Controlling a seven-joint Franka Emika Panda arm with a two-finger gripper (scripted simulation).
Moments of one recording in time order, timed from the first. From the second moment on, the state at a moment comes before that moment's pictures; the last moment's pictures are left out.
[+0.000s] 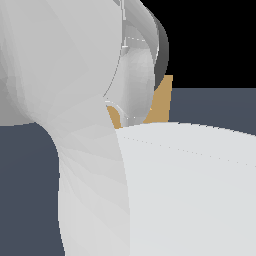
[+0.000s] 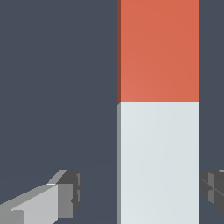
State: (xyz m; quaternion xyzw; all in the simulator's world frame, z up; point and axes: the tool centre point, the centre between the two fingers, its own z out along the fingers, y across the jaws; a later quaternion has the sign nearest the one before) arm 0.024 -0.260 0.017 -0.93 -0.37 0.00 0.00
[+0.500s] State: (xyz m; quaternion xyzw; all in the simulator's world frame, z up) arm 0.025 -0.260 0.017 -0.93 -0.37 0.00 0.00
